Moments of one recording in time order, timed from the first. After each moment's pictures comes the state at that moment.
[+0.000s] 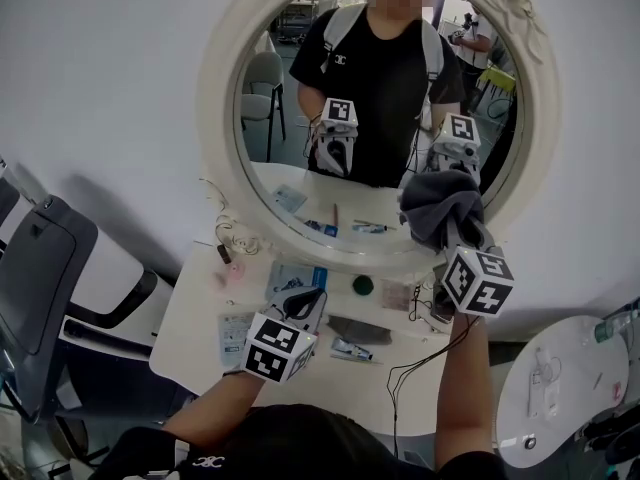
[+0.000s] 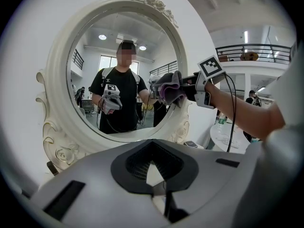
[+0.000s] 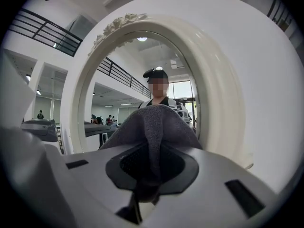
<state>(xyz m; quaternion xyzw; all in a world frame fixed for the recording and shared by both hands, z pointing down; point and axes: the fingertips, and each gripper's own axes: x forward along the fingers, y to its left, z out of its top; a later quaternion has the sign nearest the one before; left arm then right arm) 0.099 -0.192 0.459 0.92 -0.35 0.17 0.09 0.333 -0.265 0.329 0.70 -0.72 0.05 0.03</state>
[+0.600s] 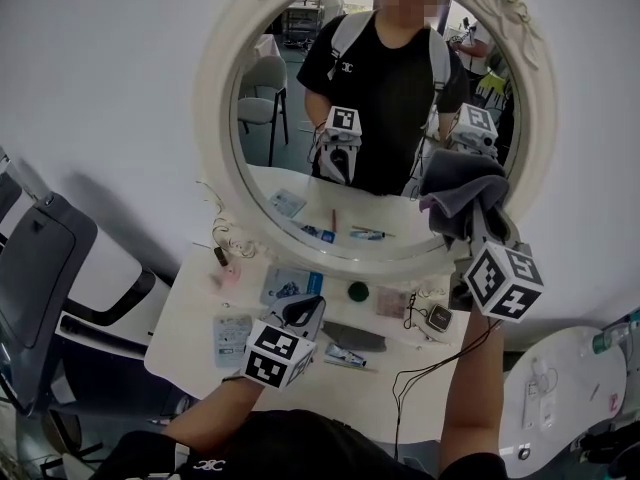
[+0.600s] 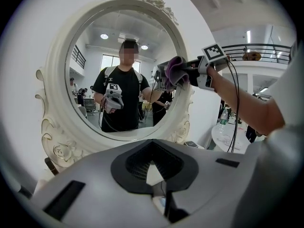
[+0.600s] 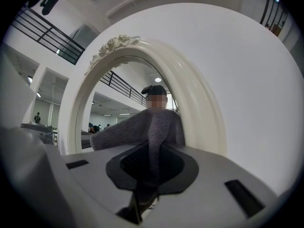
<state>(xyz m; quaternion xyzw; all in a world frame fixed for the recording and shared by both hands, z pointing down) 0.109 -0.188 0.466 0.91 -0.36 0.17 0.10 0.357 -0.255 0.261 0.70 -0.71 0.01 -0.02</state>
